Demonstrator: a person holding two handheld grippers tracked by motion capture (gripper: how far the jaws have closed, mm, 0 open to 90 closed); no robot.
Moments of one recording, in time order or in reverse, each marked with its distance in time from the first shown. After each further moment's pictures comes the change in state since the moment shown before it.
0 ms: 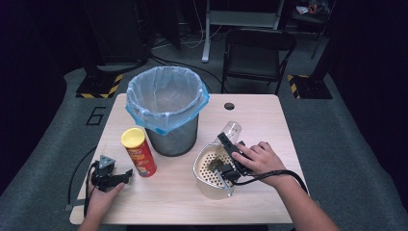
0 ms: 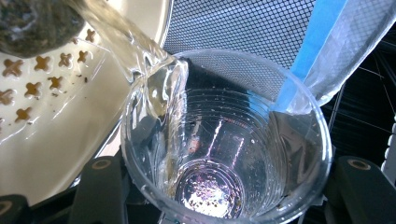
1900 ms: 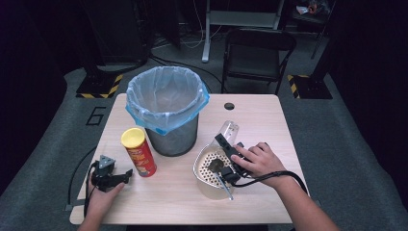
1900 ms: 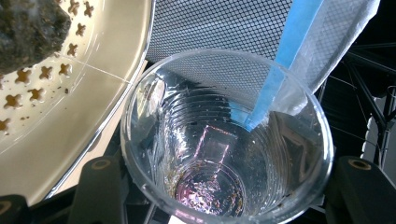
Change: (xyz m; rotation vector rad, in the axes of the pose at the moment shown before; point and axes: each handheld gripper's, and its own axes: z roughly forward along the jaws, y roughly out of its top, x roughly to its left) left arm 0.000 0.000 0.000 0.000 0.000 0.000; right arm -0.003 0.004 -0.006 -0.026 -0.048 -0.006
